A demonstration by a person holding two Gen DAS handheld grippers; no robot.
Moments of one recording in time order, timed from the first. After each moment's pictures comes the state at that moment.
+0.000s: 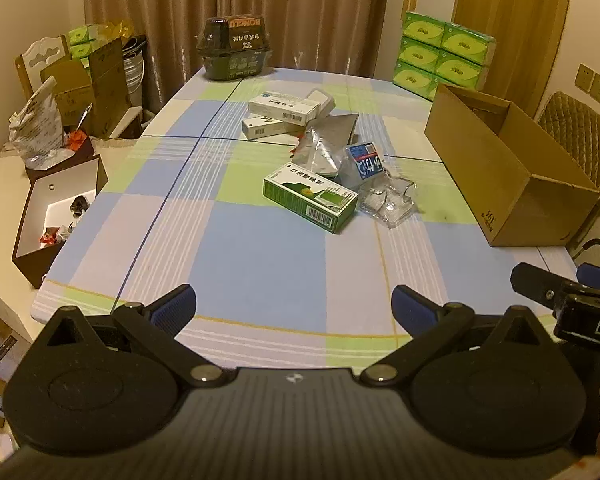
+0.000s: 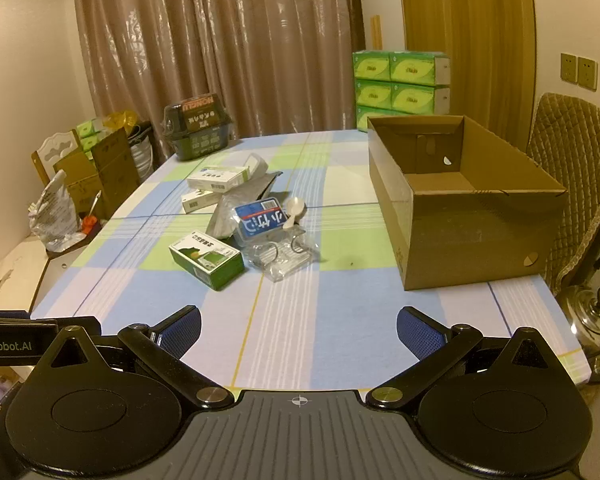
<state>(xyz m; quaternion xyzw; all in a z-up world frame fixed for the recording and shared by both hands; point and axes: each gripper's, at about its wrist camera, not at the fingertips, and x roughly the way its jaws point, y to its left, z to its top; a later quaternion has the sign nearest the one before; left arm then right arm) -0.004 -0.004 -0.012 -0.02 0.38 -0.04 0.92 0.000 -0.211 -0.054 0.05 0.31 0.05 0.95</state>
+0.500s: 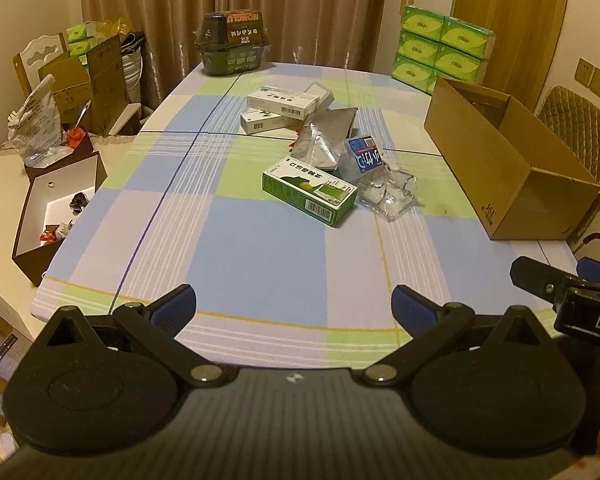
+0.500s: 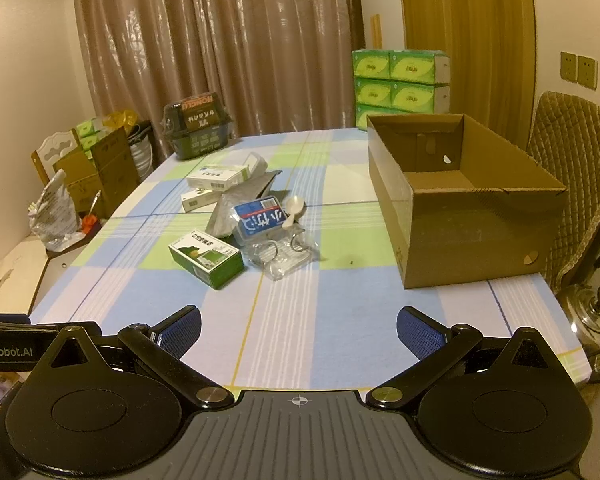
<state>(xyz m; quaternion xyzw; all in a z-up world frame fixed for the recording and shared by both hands) -0.004 -0.006 -0.014 -0.02 0.39 -0.04 0.92 0.000 -0.211 -0.057 0.05 0.31 0.05 0.95</state>
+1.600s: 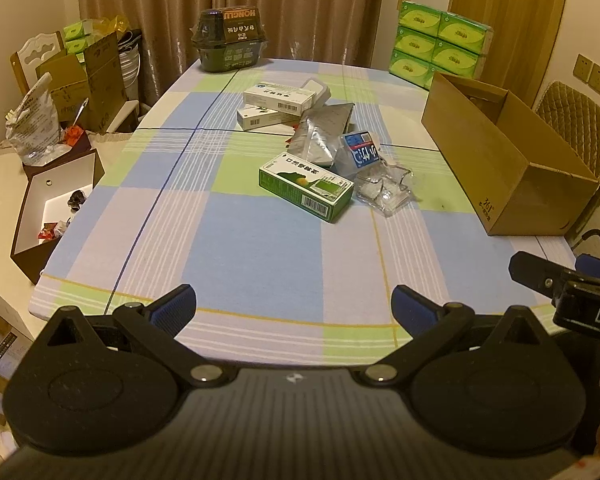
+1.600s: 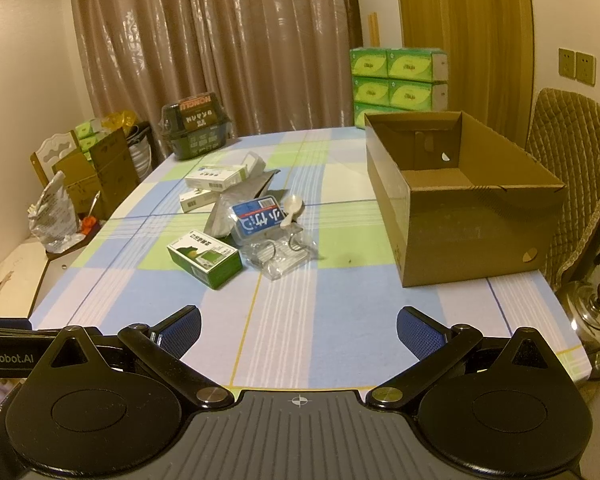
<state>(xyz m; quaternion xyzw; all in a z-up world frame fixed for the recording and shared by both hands) -0.005 -0.010 -0.013 -0.01 0.39 -0.04 0.92 -0.001 -0.214 -0.057 0.06 0.31 0.05 0.95</state>
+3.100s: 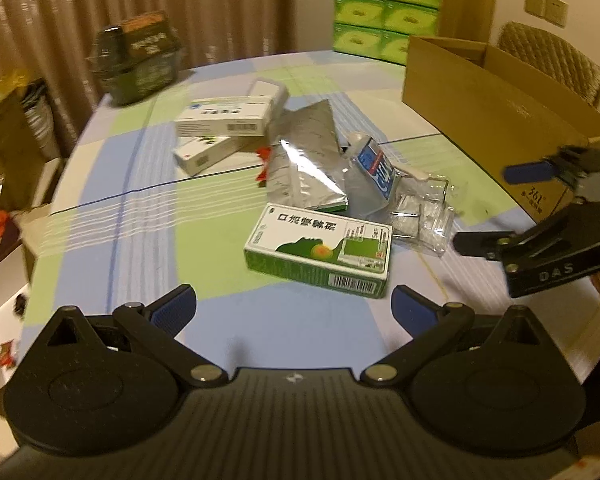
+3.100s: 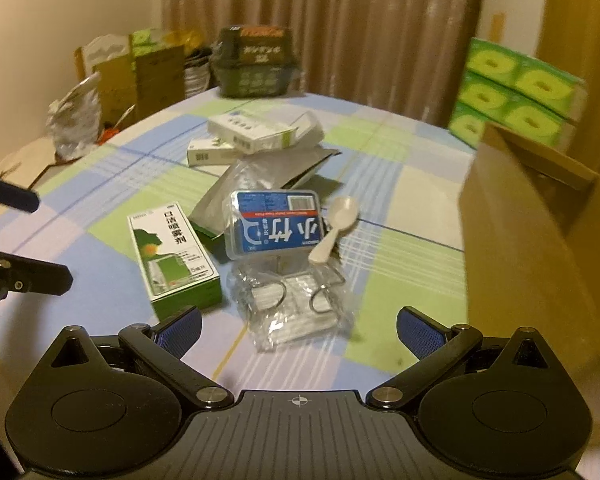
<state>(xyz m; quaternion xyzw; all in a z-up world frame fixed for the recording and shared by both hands) 0.172 0.012 -0.073 0.09 0.38 -0.18 0.90 0.200 -0.186 -0.140 -0.10 0.35 0.17 0.92</state>
